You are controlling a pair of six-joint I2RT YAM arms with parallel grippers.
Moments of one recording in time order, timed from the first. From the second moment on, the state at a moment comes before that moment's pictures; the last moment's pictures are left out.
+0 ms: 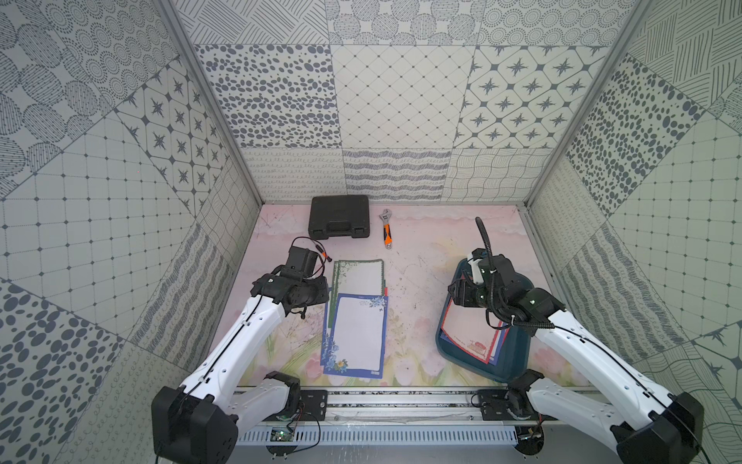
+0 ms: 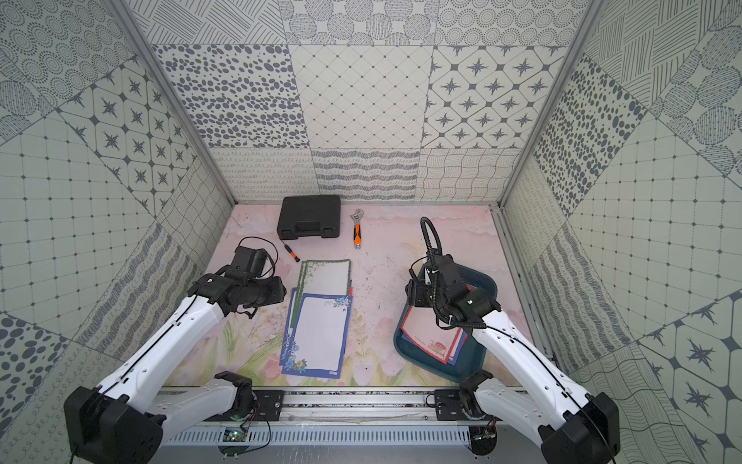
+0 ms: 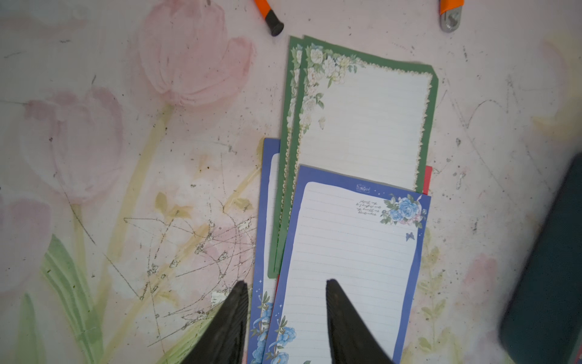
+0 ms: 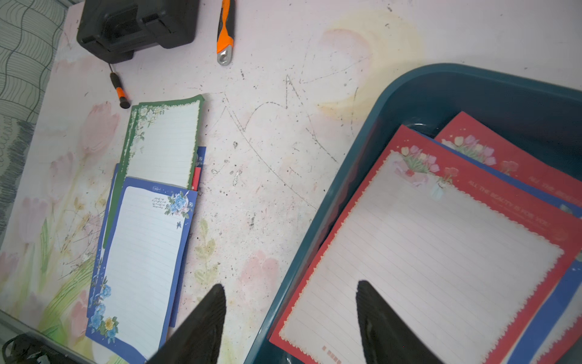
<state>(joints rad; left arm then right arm) -0.30 1.09 0.94 -0.89 -0.01 -0.43 0.51 0.99 0.84 -0.69 0.06 0.49</state>
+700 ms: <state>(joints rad) -0.72 1.55 1.26 -0.66 0.00 -0.39 0.35 0.92 0.77 -0.83 0.08 0.63</state>
